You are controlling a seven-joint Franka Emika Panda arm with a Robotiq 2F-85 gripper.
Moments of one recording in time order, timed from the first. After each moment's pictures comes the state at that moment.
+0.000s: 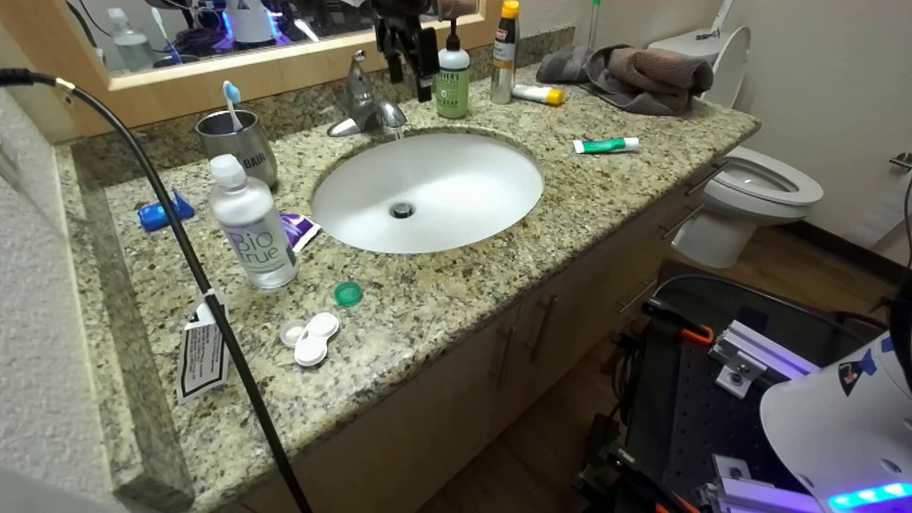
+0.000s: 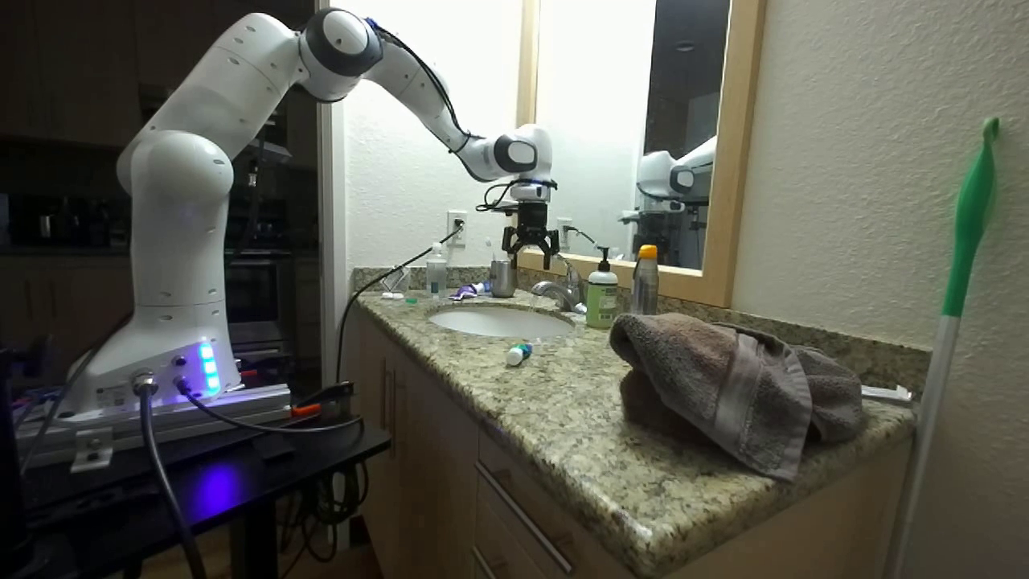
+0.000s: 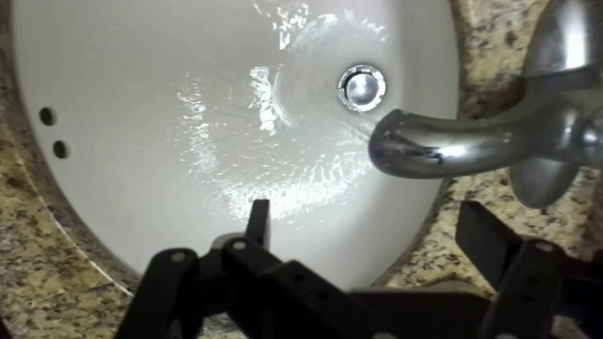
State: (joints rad) arm -0.07 0.55 -0.25 -1.55 0.07 2.06 1.71
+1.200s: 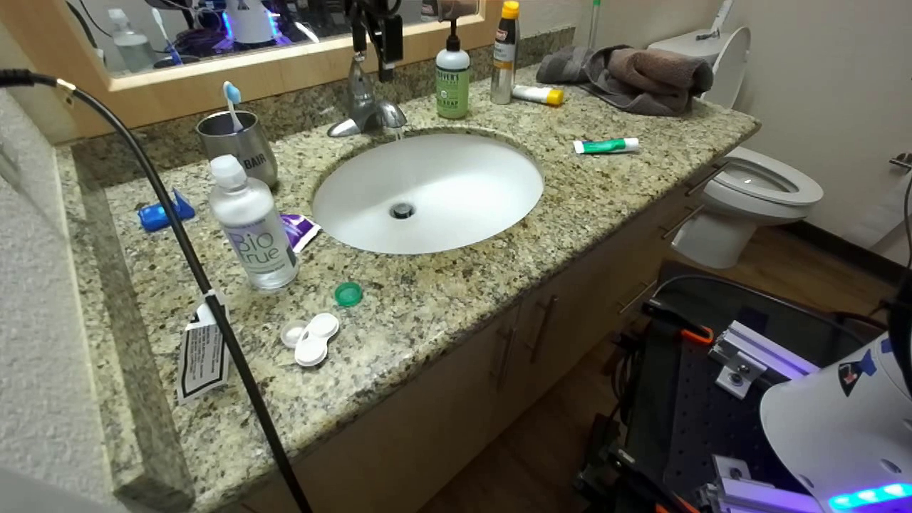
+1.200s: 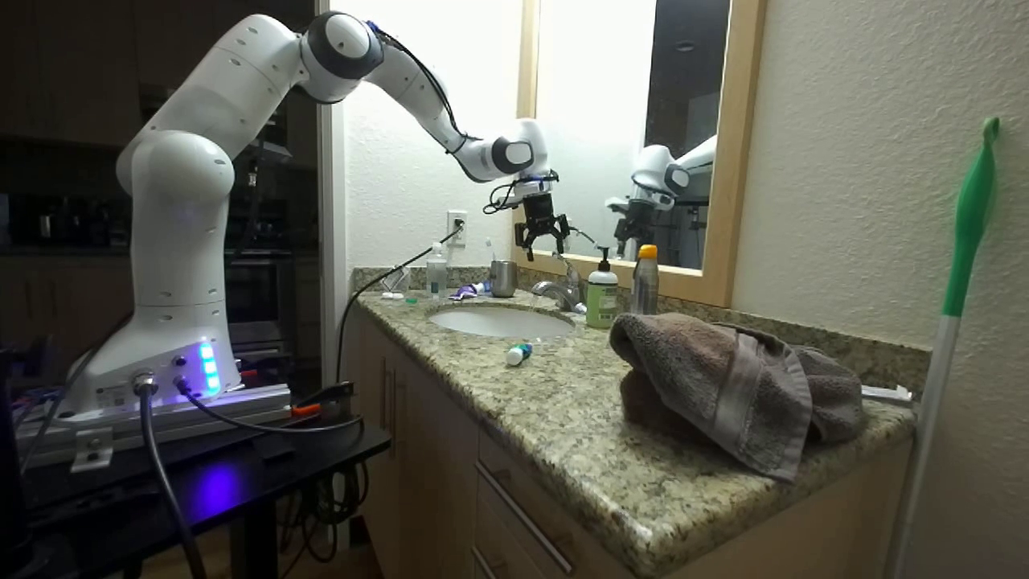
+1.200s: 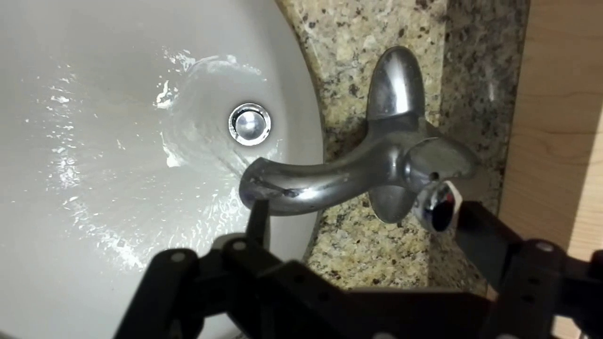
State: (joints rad) arm -0.06 0.56 -0.23 -1.53 0.06 2.32 1.74
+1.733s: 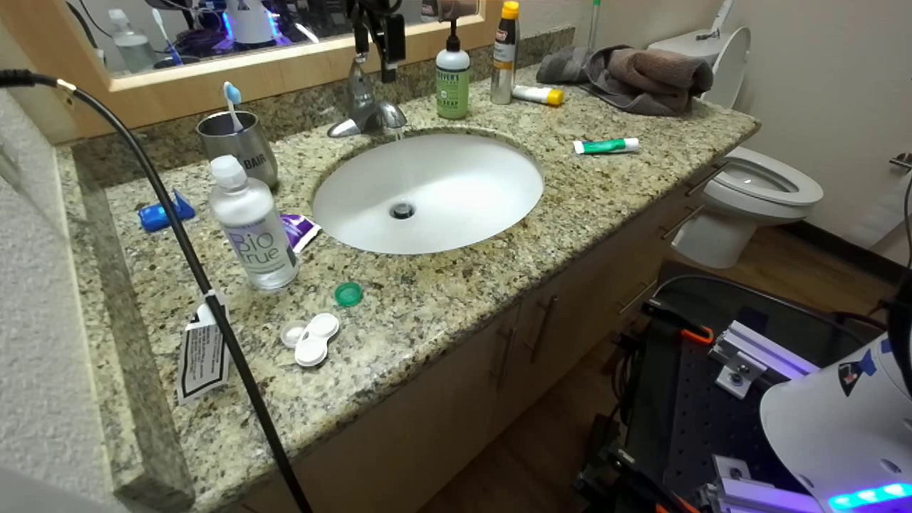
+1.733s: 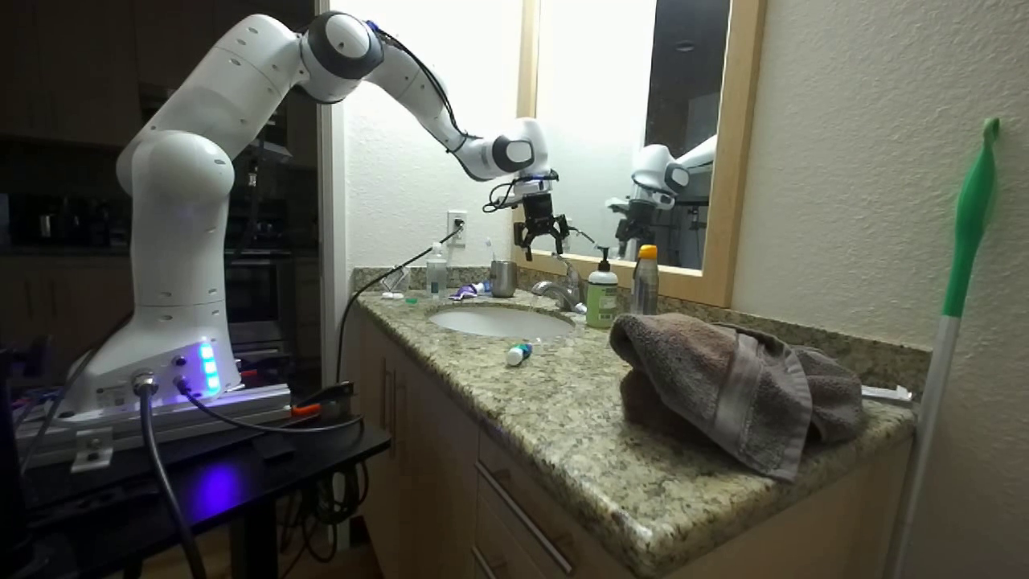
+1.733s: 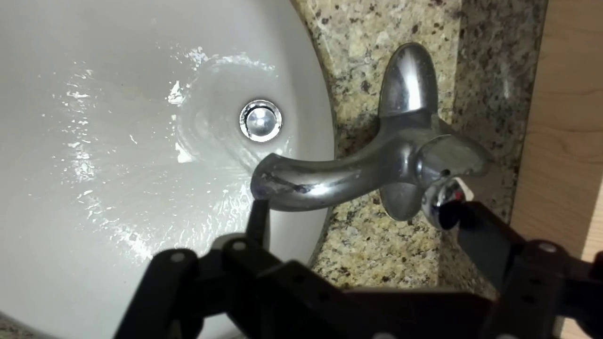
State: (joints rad) arm -0.06 0.56 -0.23 -1.52 0.05 2.28 1.74
